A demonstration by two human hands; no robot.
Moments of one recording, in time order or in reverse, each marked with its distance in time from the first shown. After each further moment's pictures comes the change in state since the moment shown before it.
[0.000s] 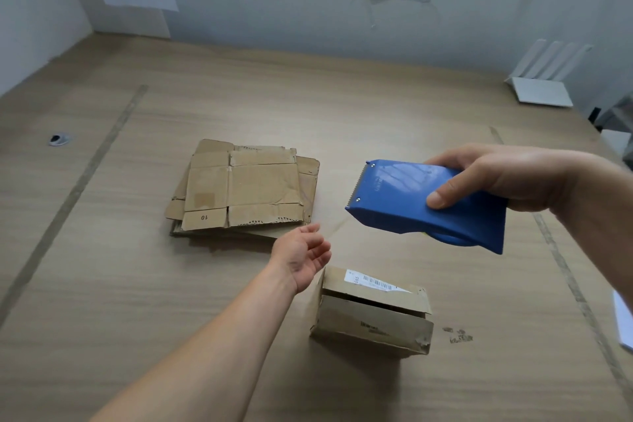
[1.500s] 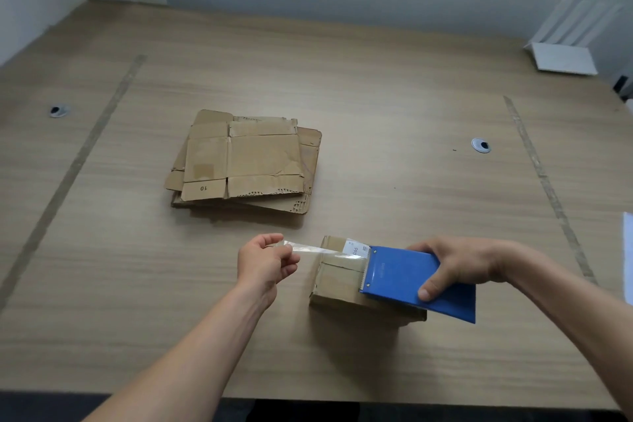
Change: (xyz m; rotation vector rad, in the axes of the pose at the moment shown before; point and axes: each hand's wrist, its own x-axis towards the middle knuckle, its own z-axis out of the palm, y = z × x) left_hand -0.007 -0.040 -0.068 0.254 0.261 0.232; right_hand 0.050 0.159 0.063 -0.147 -0.206 0.188
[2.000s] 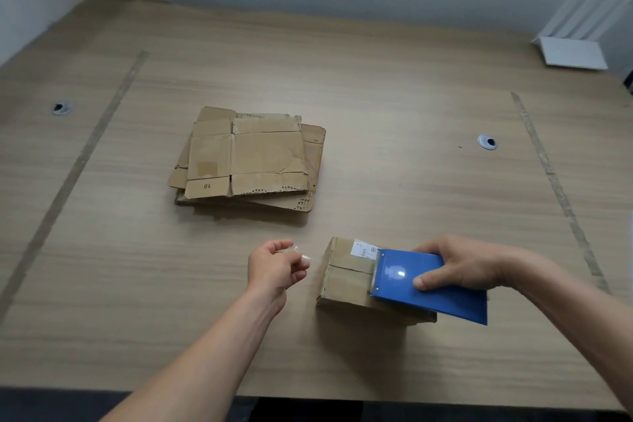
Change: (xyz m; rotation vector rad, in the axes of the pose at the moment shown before) left_hand 0.000 -0.015 0.003 0.005 -0.005 -0.042; right_hand 0.004 0.000 0.007 -0.111 0.121 0.001
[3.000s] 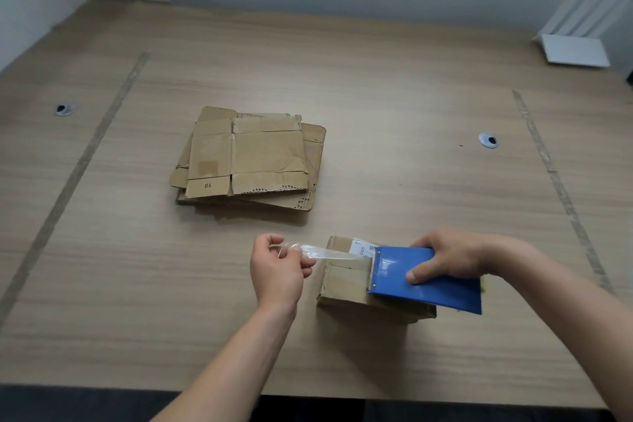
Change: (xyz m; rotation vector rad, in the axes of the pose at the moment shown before) left_hand -0.027 -0.006 0.013 0.042 0.162 0.316; right_hand 0.013 -0.009 -0.004 -0.101 0.005 0.104
